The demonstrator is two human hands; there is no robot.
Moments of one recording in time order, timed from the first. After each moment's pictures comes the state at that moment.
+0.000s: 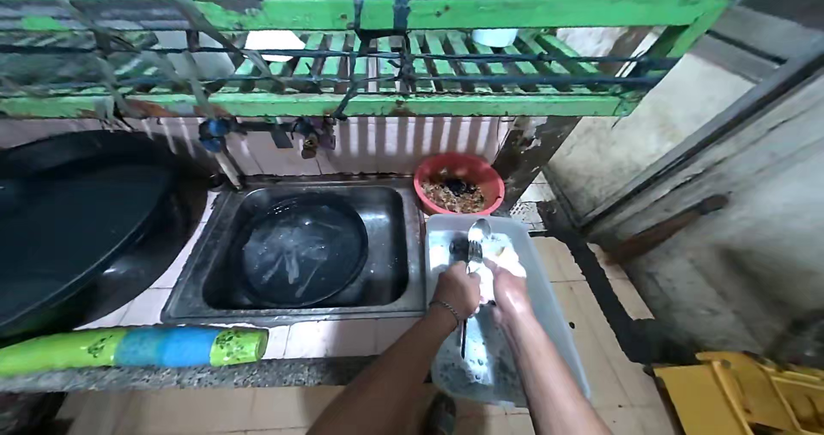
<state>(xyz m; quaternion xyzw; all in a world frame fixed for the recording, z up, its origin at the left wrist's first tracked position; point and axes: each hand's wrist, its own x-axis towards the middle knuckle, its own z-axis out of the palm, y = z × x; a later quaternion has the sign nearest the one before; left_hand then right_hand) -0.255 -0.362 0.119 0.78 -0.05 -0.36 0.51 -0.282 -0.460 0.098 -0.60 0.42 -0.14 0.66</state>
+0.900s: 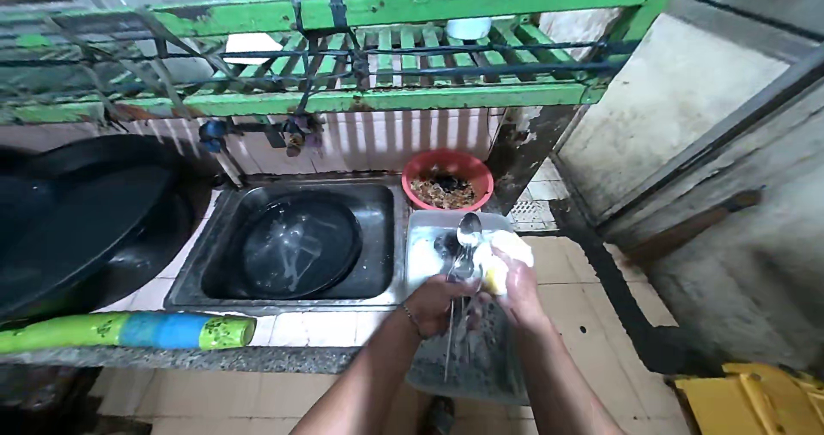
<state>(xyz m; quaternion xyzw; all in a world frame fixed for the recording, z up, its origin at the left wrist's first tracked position) -0.280 -0.369 0.111 0.49 0.00 -0.49 0.72 -0.310 -0.529 0.089 -0.59 0.25 -0.13 0.75</state>
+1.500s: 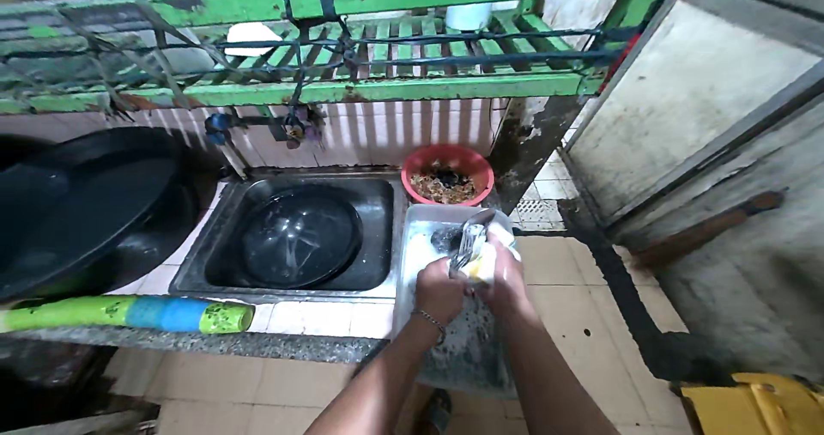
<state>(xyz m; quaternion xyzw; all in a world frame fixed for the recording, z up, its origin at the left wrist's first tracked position) -0.298 -0.402 0.122 0.85 -0.02 -0.21 0.49 -0.296 -0.516 0.104 -0.53 0.37 -0.09 0.76</state>
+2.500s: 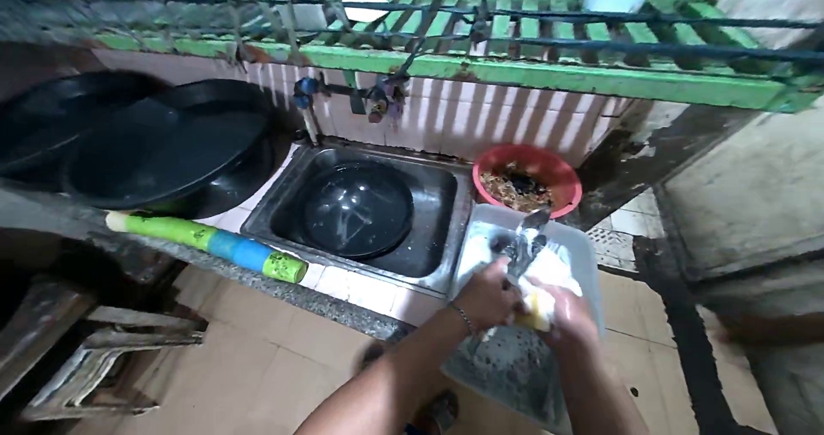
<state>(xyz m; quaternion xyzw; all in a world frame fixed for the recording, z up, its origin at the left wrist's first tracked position) -0.289 -0.361 0.108 0.72 -0.08 -0.30 0.62 -0.312 -0.507 0.091 -0.57 0.27 0.03 0.78</state>
